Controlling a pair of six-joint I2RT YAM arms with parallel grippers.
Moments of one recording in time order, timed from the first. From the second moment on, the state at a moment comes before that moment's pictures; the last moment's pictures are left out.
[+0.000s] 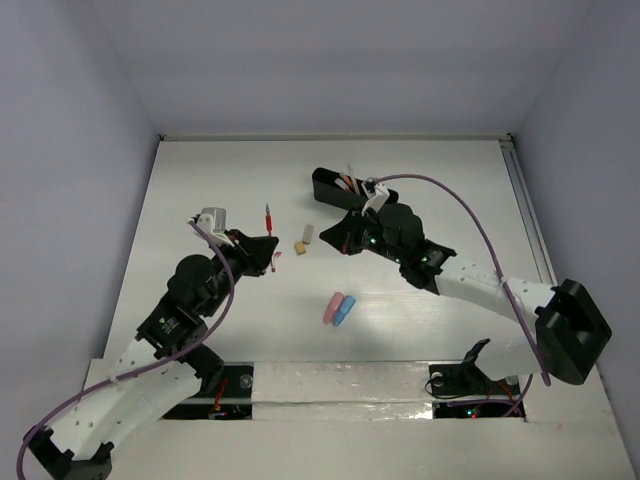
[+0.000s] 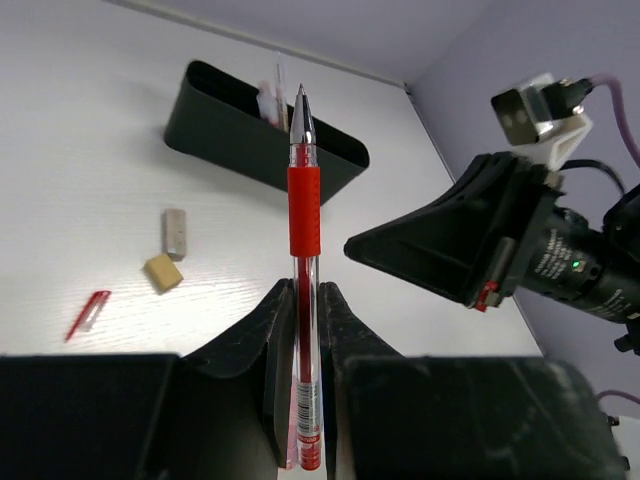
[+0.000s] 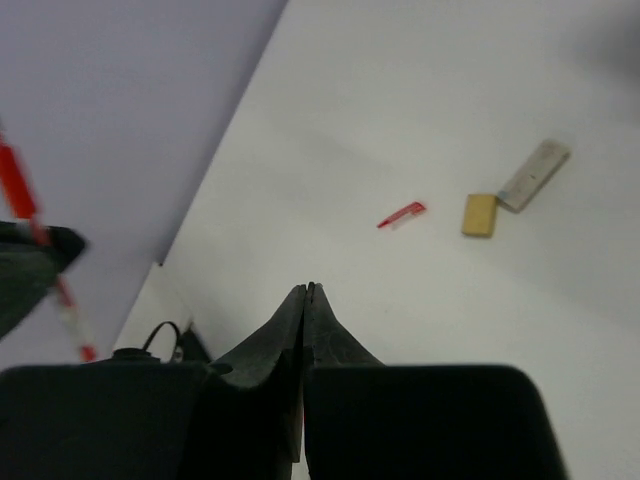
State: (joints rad) left arm -0.67 0.52 0.56 -0.10 -0.15 -0.62; right arm 0.79 1.34 0.84 0.31 -0.14 0.74
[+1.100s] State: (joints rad) left arm -0.67 0.43 0.74 -0.28 -0.23 -0.39; right arm 0.94 2.18 1.56 -0.14 0.04 0.66
